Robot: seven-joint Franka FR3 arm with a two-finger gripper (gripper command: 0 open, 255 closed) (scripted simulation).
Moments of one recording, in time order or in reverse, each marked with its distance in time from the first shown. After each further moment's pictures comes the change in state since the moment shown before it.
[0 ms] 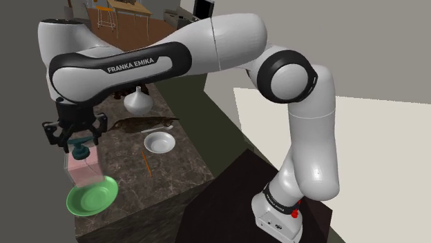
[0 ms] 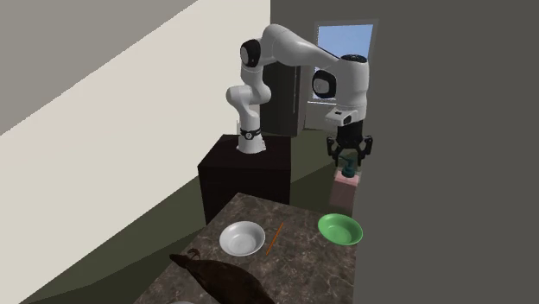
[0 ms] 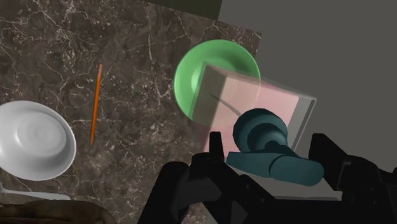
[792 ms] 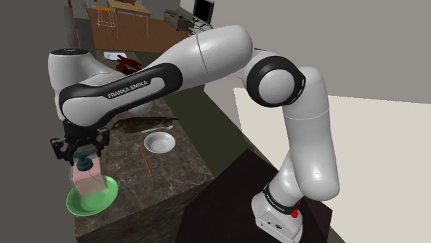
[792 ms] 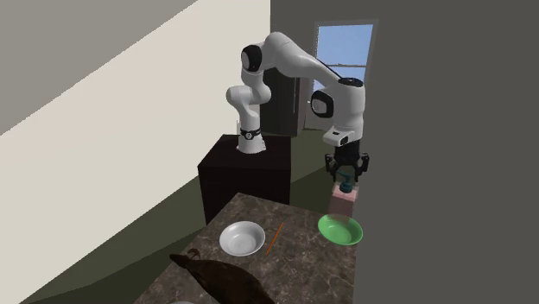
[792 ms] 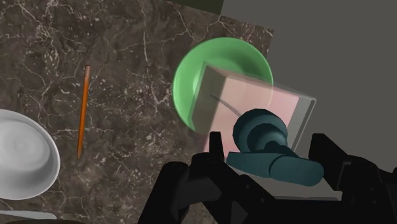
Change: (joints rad) arm 0.005 0.071 -0.011 -0.051 -0.015 0.120 -0.004
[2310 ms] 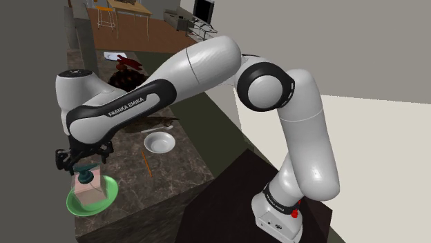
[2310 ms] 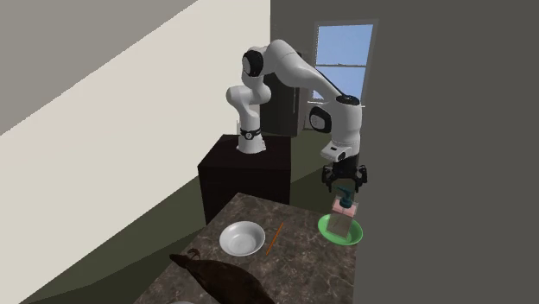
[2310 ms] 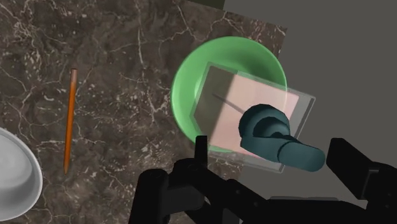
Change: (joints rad) arm 0.007 0.069 -0.011 -0.026 -0.014 0.094 -0.001
